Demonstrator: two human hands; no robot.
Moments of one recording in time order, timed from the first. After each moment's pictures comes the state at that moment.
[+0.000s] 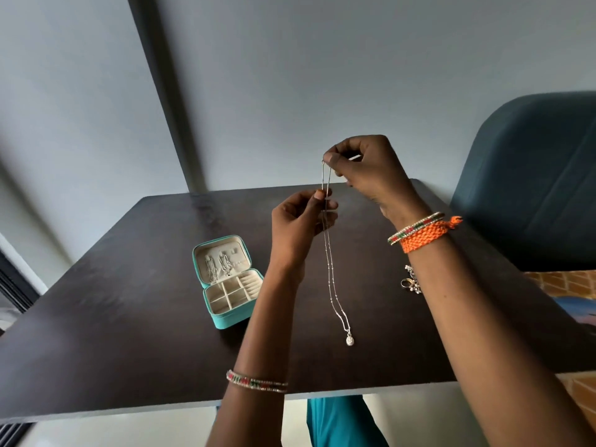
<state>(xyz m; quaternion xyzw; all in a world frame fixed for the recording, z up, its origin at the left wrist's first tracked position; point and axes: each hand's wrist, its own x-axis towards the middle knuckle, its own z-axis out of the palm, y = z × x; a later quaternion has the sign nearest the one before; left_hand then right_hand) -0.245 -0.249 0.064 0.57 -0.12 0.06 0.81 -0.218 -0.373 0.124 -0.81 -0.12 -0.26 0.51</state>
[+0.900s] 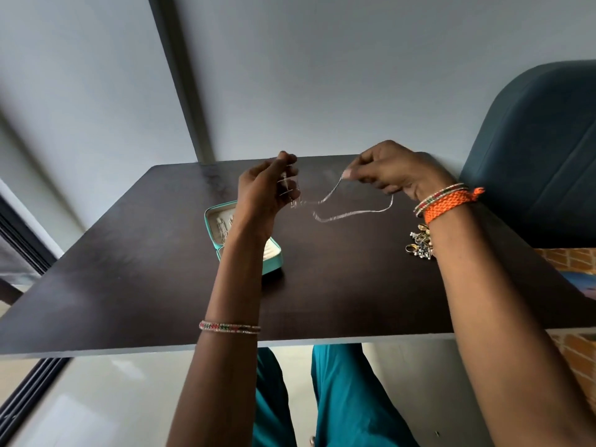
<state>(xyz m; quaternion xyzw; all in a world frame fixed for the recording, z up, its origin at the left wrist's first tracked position) -0.259 -0.195 0.078 0.56 -0.04 0.03 0.83 -0.234 -0.396 0.102 -0.88 -0.05 0.02 0.48</state>
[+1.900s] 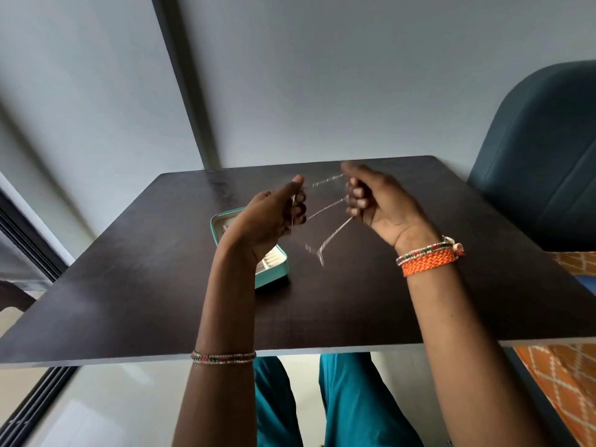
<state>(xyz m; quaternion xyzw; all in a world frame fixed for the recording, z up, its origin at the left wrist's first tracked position) -0.269 -0.181 0.073 0.69 -0.06 -0.12 0.71 -0.263 -0.355 0.072 -0.59 -0.05 0.02 0.81</state>
